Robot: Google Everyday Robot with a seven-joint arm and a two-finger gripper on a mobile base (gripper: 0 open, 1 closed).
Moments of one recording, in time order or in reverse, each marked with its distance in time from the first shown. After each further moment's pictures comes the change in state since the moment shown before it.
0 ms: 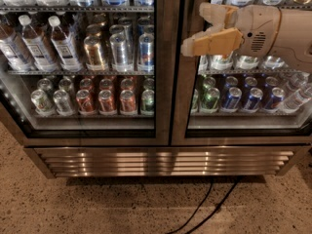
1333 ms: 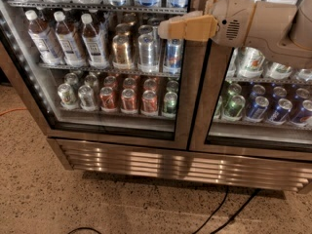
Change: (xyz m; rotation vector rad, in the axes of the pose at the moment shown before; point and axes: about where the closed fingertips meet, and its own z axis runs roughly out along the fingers) arm -0.006 -0.017 0.049 0.047 -0.013 0.068
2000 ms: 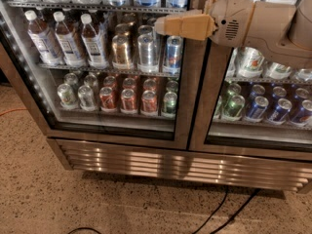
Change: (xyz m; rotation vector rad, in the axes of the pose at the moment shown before) arm 0.000 0.000 0.000 0.000 0.000 0.000
